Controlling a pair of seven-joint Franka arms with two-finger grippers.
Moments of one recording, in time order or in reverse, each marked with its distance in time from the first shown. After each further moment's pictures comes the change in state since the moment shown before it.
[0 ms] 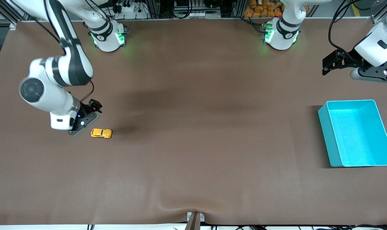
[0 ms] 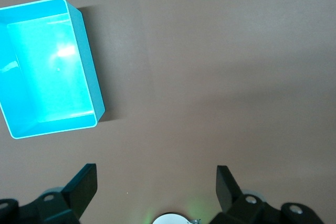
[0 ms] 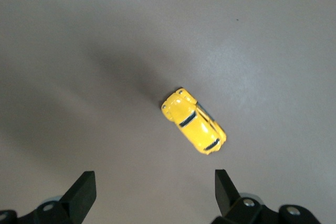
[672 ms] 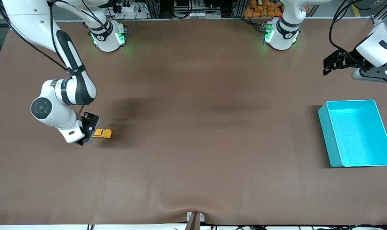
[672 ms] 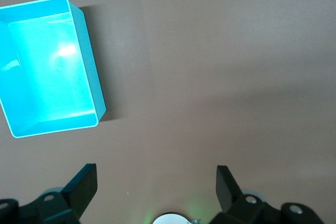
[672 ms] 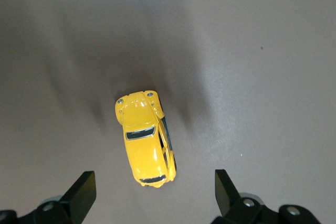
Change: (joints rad) left arm 0.006 0.000 0.003 0.000 0.000 0.000 0.000; right arm -0.061 0.166 -0.002 0.020 -0.001 0.204 -0.568
